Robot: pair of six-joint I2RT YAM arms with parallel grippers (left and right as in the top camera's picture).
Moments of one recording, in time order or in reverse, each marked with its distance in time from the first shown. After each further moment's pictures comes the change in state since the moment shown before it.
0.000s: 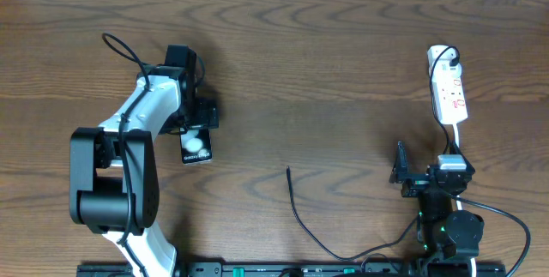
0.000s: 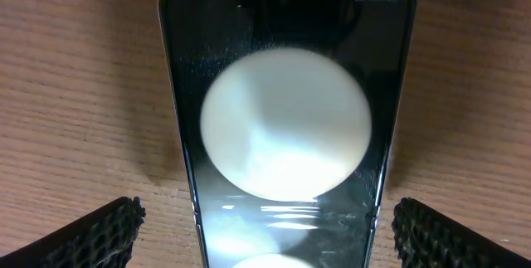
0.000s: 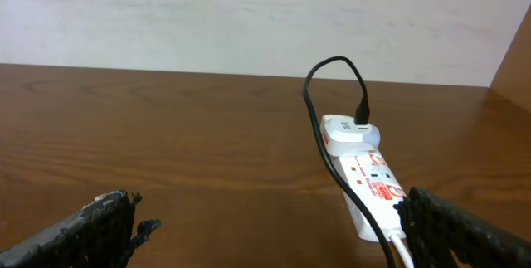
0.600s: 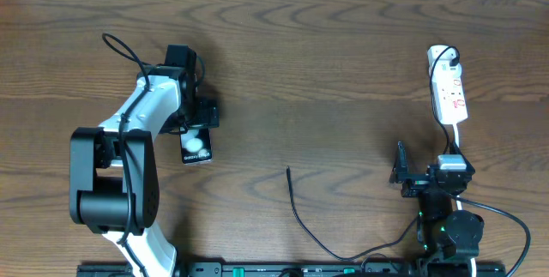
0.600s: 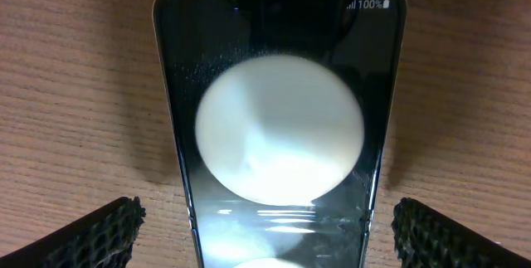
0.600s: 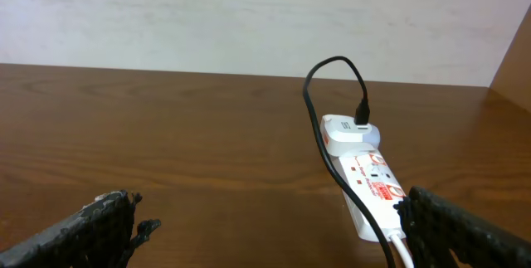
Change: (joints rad) left arm 0.000 0.000 0.000 0.010 0.008 0.000; right arm 0.000 0.000 0.000 0.000 0.000 0.000
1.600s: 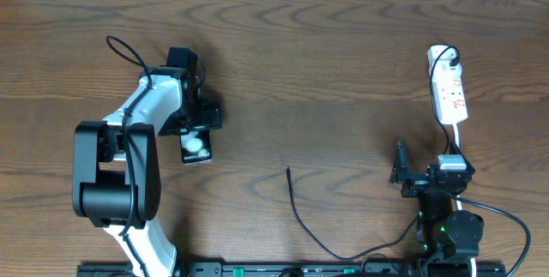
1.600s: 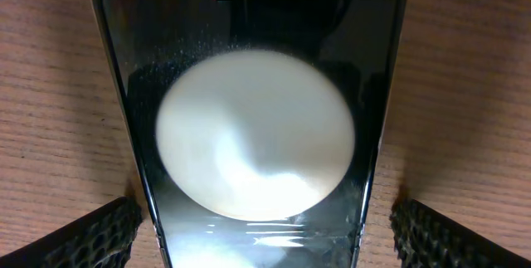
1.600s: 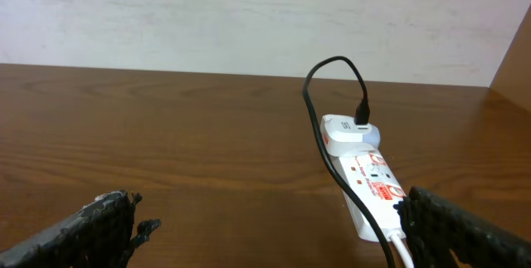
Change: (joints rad) left arm 0.000 0.038 0.000 0.008 0.053 -0.007; right arm 0.000 0.000 0.000 0.000 0.000 0.000
